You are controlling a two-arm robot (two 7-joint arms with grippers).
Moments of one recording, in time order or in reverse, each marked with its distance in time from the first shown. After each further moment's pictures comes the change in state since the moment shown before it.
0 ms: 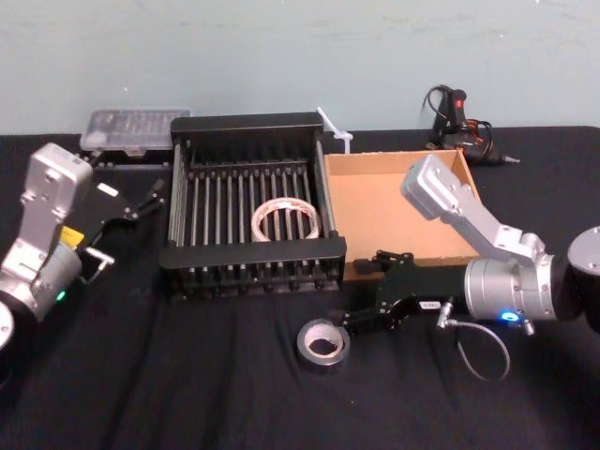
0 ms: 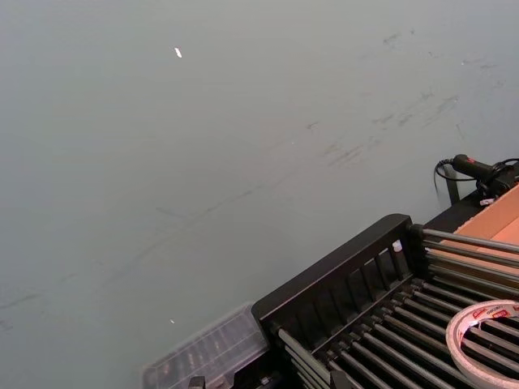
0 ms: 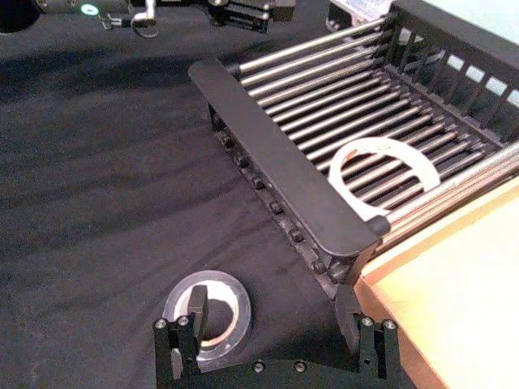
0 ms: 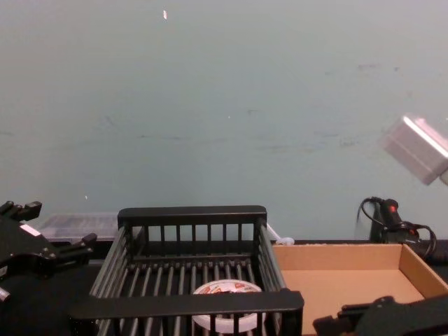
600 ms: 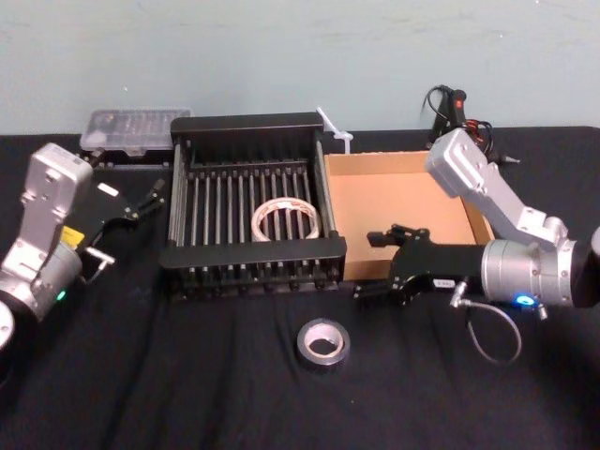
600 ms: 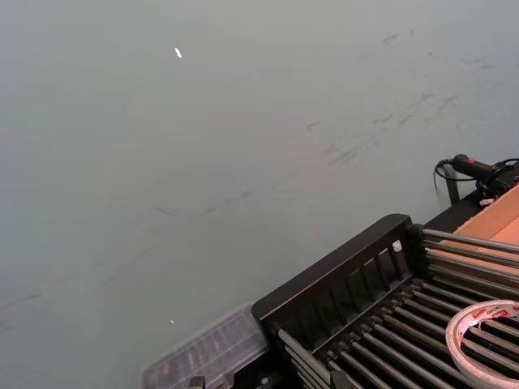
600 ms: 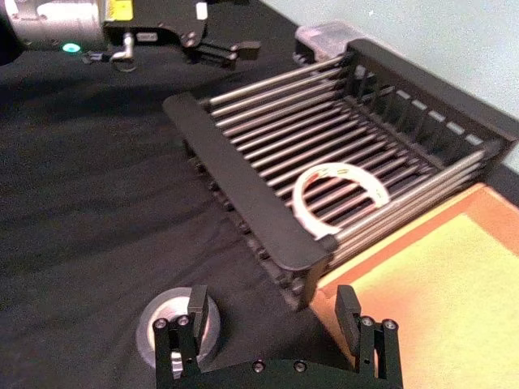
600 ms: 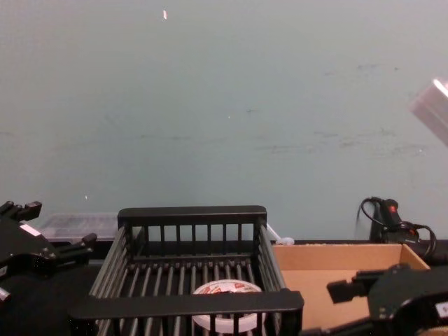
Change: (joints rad) left arm 0.000 0.000 0.000 0.000 0.000 0.000 0.000; right arm -0.033 0.005 0.079 -0.034 -0.003 -0.022 -0.018
